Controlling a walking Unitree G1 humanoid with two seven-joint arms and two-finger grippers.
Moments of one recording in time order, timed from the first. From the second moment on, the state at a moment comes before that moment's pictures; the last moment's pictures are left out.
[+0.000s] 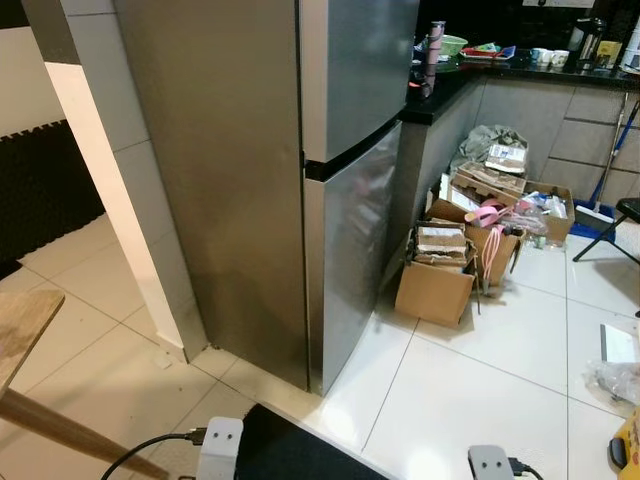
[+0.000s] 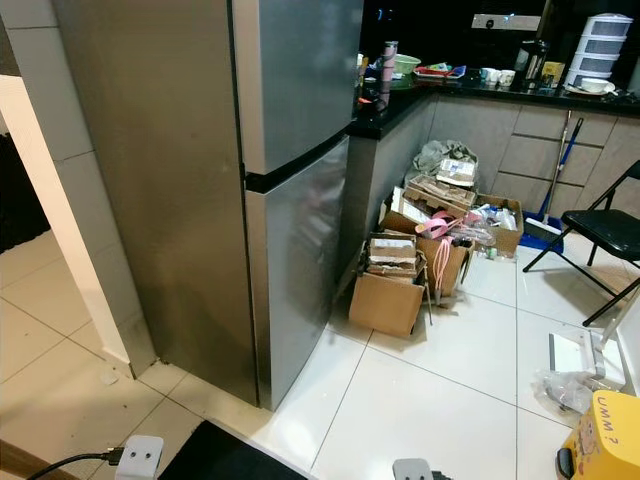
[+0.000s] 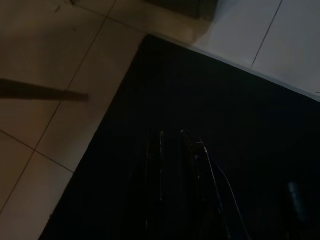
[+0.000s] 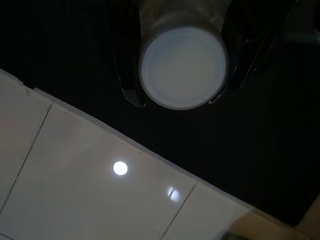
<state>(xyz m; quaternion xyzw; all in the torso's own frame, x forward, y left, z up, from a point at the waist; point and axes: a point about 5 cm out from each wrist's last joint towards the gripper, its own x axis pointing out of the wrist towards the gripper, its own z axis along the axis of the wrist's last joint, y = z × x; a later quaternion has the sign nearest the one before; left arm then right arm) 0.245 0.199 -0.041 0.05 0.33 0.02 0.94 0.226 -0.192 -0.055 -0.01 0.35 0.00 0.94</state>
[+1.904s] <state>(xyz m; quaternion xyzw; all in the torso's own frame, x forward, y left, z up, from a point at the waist) 0.246 0.201 -0.040 0.03 0.33 0.03 0.94 0.235 -0.192 -0.049 -0.01 0.34 0.00 0.94</state>
